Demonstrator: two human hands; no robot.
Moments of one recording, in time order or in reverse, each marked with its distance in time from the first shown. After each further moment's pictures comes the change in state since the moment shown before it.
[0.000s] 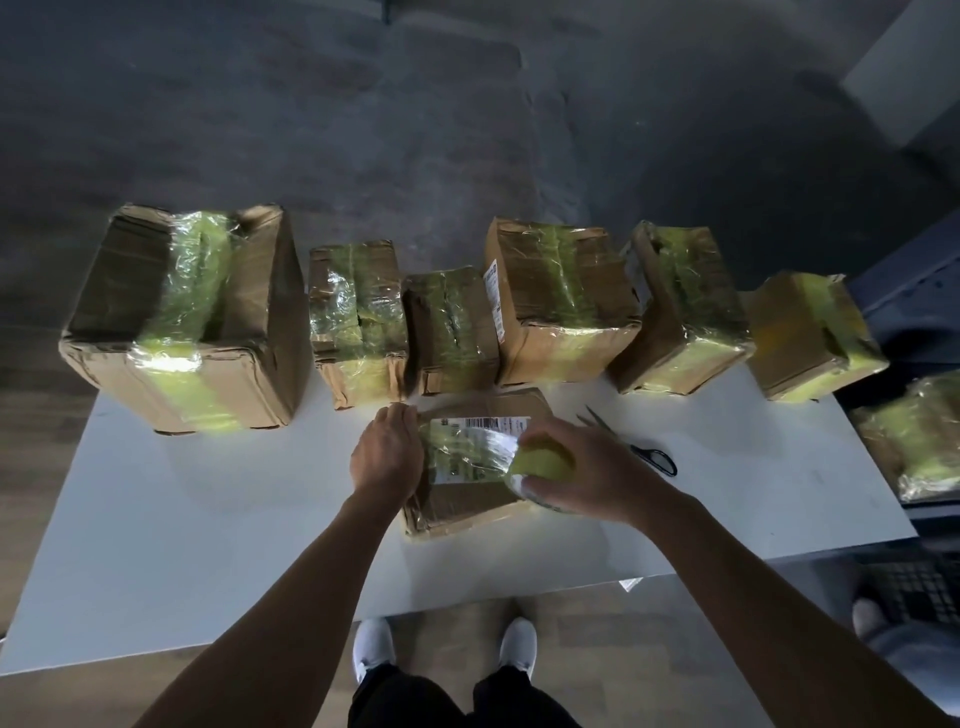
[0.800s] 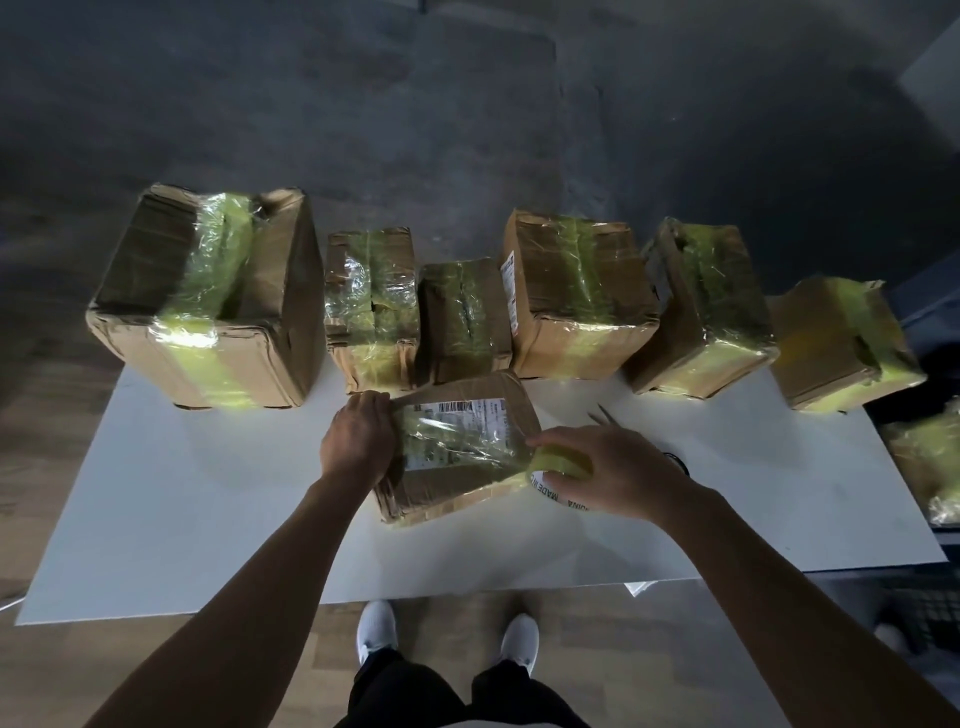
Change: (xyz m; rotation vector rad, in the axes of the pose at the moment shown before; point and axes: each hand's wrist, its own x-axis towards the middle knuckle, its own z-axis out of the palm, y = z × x) left_hand 0.005 -0.028 -0.022 0.036 0.024 -0.038; right_hand 0.001 0.025 -0.007 -0.270 -0.076 -0.043
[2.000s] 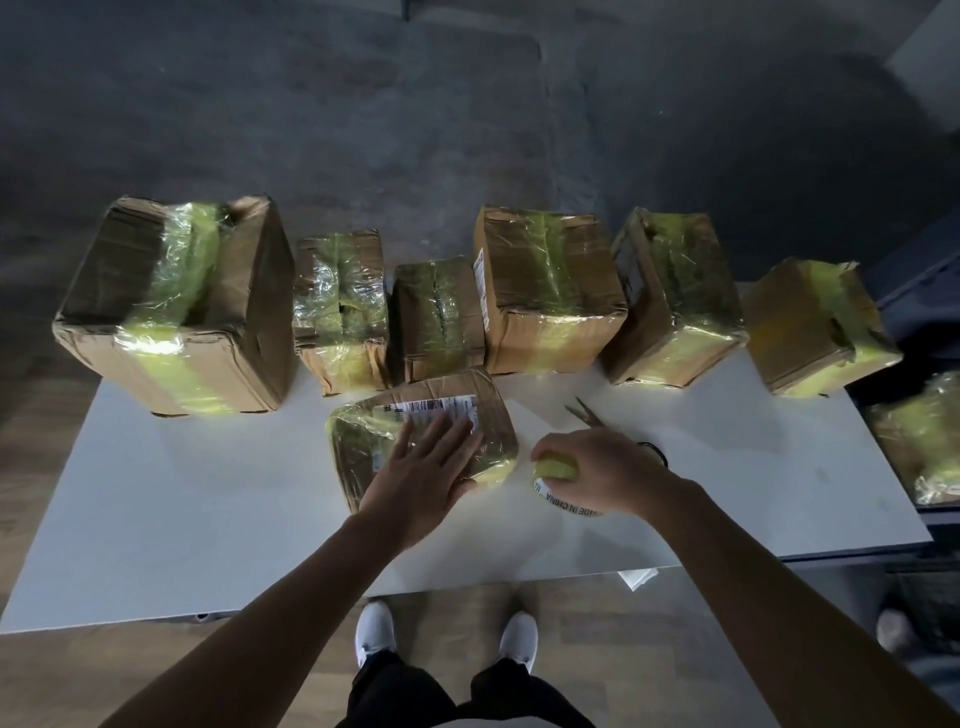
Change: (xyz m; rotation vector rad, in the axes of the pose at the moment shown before) left_hand -0.066 0.043 0.033 0.574 -0.197 0.812; right_hand -0.012 0.037 0.010 -0.081 -0.034 0.021
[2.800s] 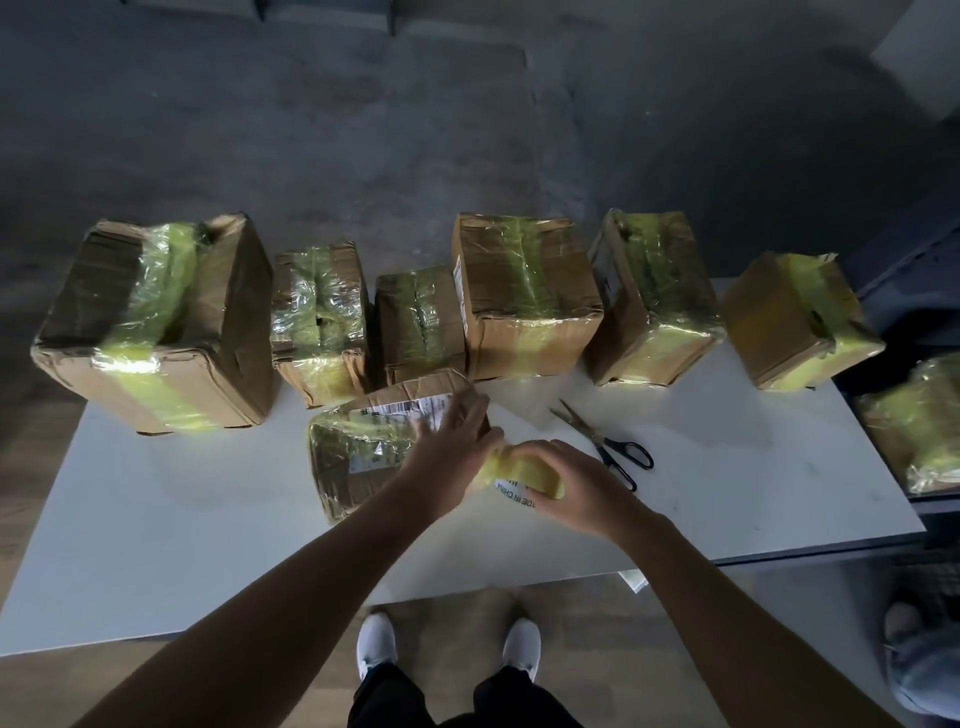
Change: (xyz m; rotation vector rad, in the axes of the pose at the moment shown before) left_hand 0.052 0.037 -0.032 0.056 -0.163 0.042; right_hand -0.014 0.020 0.045 0.296 0.179 -0.063
